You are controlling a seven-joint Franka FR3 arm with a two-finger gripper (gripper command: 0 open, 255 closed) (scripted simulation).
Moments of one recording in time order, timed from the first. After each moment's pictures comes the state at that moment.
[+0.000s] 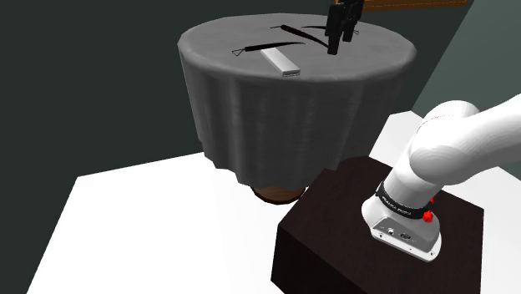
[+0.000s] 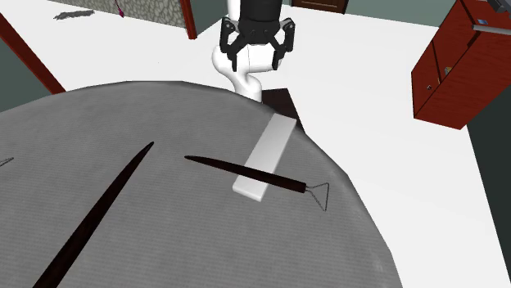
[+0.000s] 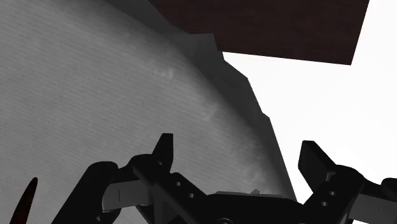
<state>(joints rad) -0.02 -0.79 0.03 -2.28 -0.07 1.47 -0.07</state>
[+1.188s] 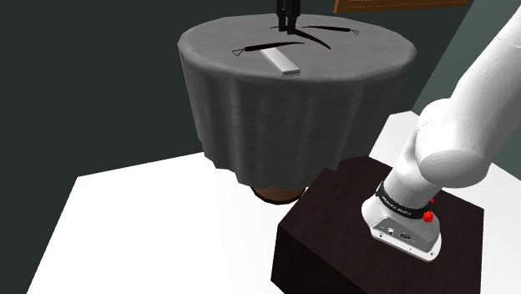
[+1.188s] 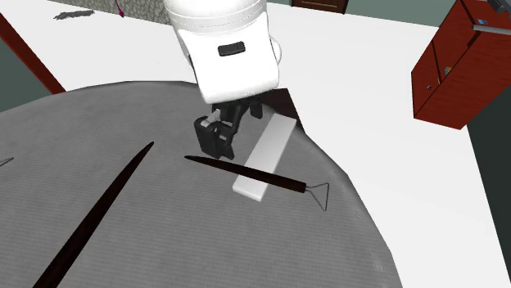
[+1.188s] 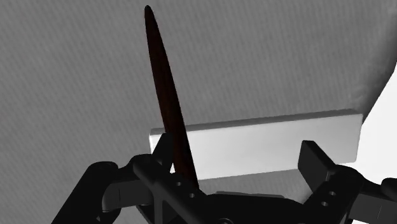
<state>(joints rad) 0.17 -0.10 -0.31 -1.69 0.03 1.47 -1.04</state>
